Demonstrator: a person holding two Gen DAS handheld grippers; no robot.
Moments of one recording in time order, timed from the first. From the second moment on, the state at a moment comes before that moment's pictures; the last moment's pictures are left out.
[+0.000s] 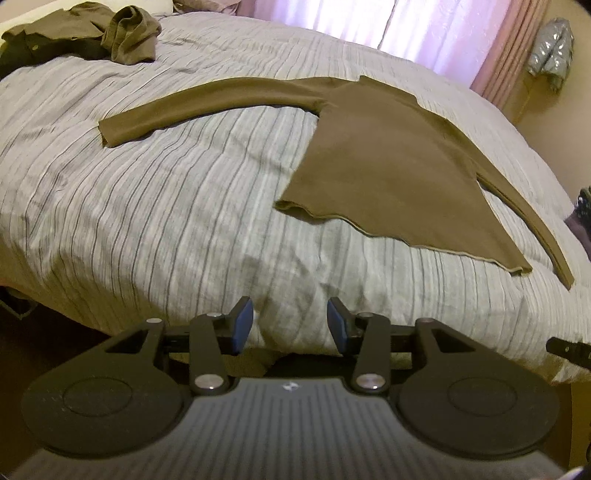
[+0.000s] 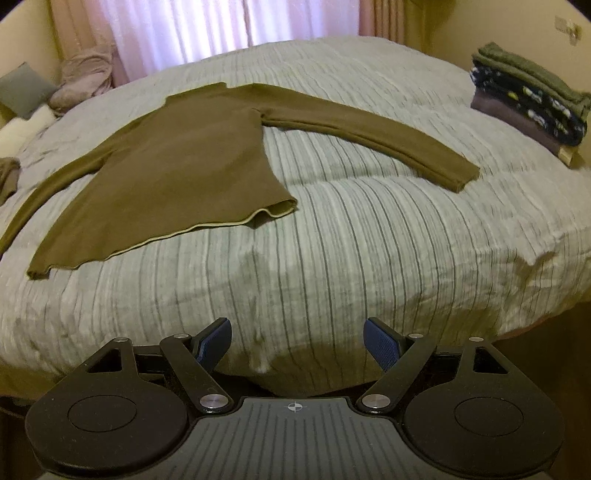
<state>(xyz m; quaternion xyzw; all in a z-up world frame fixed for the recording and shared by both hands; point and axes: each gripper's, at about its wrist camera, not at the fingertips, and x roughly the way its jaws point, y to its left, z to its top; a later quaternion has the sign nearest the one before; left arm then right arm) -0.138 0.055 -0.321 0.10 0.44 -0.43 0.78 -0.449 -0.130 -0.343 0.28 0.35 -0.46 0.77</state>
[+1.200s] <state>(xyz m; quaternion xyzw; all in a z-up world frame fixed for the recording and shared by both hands) -0.012 -0.036 -0.405 -0.11 0.53 -0.49 0.68 -0.470 -0.307 -0.424 0.59 0.11 -0.30 0.74</state>
